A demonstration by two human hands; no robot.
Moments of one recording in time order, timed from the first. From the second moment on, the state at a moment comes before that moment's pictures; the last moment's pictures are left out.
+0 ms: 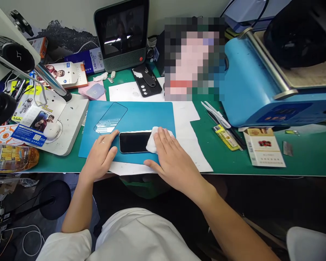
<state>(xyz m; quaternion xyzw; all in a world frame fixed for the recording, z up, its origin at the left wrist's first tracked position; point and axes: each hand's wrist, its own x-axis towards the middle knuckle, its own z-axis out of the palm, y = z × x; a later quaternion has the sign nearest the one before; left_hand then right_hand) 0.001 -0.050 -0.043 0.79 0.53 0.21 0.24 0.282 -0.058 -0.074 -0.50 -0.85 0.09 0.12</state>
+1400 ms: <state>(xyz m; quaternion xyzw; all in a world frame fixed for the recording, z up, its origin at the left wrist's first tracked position) 0.007 -0.043 -0.041 0.82 0.53 0.15 0.15 0.292 -0.077 -0.063 -0.54 -0.83 0.11 0.08</state>
